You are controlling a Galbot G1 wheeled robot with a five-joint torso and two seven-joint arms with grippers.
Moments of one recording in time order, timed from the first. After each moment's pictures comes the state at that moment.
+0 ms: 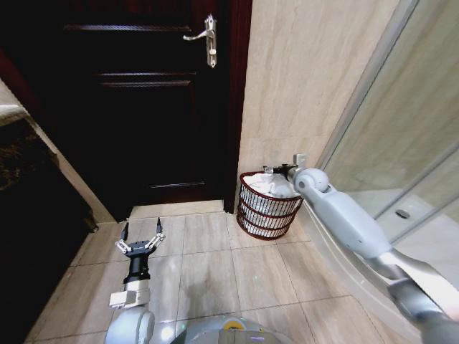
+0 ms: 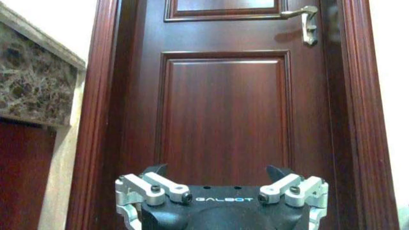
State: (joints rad) left arm 1.74 -1.59 -0.73 -2.12 -0.11 -0.42 -0.03; right arm -0.30 0.96 -0.14 1.41 0.99 -0.62 0.29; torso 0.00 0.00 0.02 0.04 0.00
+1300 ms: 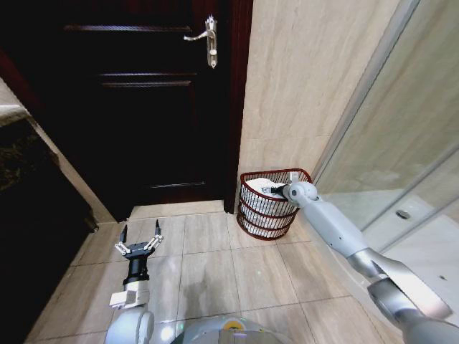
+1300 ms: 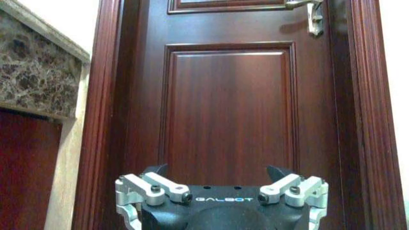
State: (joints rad) left arm 1.72 -1.60 -0.73 -2.08 -0.11 -0.43 -0.04; right arm -0.35 1.03 -0.12 1.22 1.06 -0.73 0.25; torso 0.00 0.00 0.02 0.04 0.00
